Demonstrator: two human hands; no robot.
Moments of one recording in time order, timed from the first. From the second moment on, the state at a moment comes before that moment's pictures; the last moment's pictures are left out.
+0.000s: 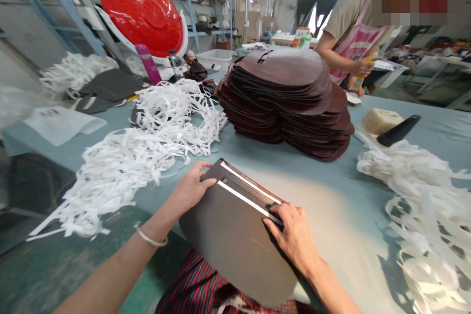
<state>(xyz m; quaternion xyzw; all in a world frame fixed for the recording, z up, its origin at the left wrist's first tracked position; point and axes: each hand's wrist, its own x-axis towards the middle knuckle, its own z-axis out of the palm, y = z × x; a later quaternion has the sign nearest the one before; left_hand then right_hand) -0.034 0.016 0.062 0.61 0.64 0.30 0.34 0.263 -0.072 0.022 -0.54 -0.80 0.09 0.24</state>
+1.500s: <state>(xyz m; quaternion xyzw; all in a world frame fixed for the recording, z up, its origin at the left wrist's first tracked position) 0.025 -0.074 0.000 0.76 0.57 0.31 0.03 0.302 -0.071 0.063 -0.48 -0.87 0.07 0.04</state>
